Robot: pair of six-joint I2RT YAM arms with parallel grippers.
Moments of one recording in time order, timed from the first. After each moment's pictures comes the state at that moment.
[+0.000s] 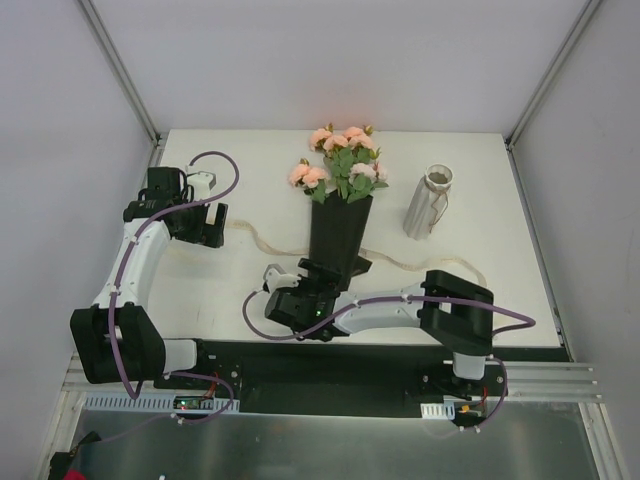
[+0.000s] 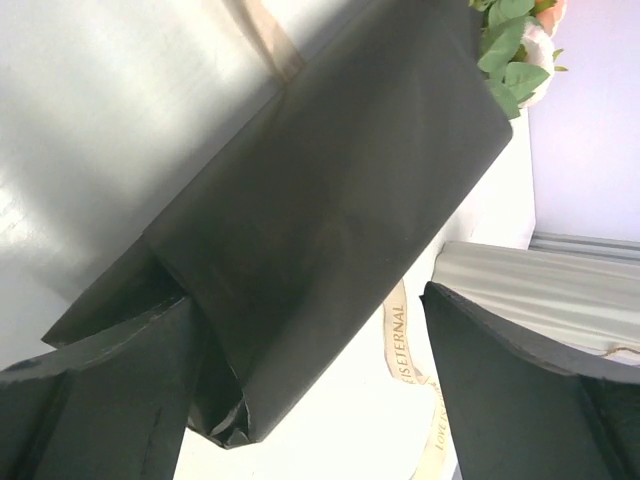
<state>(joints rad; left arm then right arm) 0.08 1.29 1.07 -0.80 0.24 0.25 1.38 1.88 1.14 -0.35 0.99 -0.11</state>
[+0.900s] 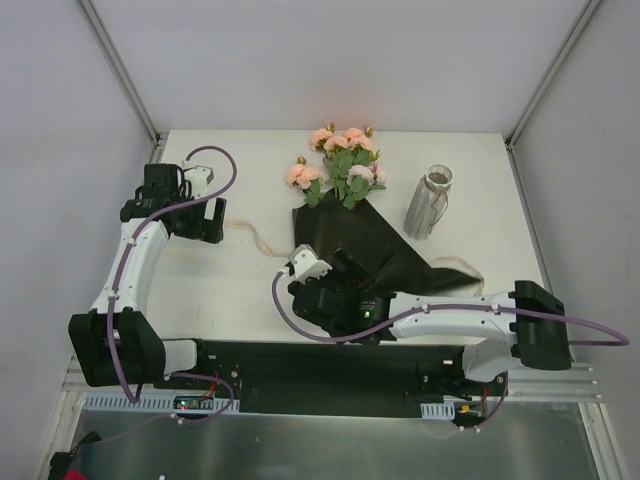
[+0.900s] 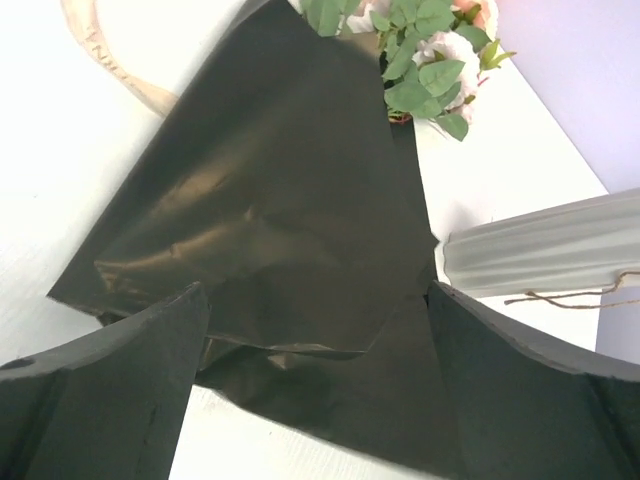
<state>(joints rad) 0.08 1.27 1.10 -0.80 0.24 0.23 1.43 1.45 1.02 -0.33 1.02 0.08</state>
